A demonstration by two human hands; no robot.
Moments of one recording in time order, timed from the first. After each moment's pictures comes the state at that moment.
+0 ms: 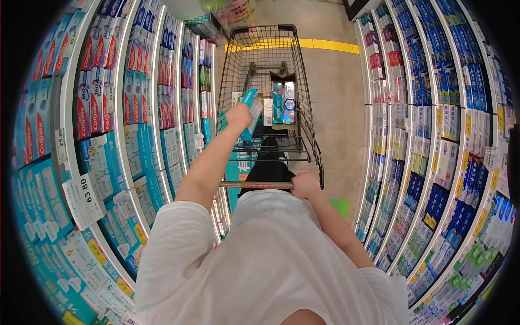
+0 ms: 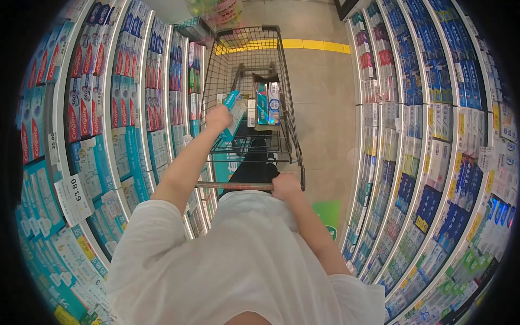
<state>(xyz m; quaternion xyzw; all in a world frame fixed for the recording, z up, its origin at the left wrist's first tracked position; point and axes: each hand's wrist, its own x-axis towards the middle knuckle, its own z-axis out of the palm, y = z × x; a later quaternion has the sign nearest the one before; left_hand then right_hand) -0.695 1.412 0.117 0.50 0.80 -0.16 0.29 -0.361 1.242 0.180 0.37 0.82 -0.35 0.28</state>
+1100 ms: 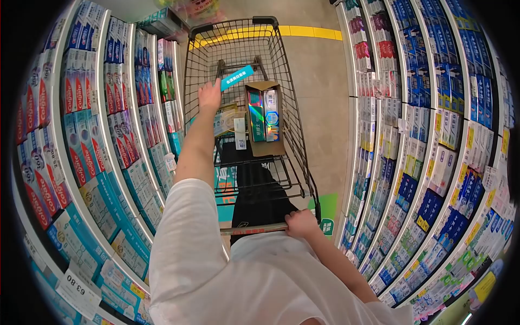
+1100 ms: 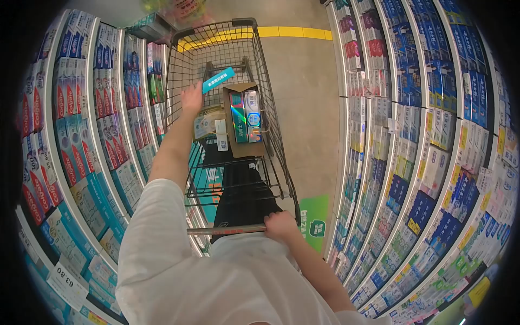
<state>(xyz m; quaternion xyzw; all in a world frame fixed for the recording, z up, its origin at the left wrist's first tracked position) -0.761 1.565 -0.124 0.67 0.74 -0.04 0.10 -0.357 1.250 0.158 0.37 0.81 -0.38 0.26</state>
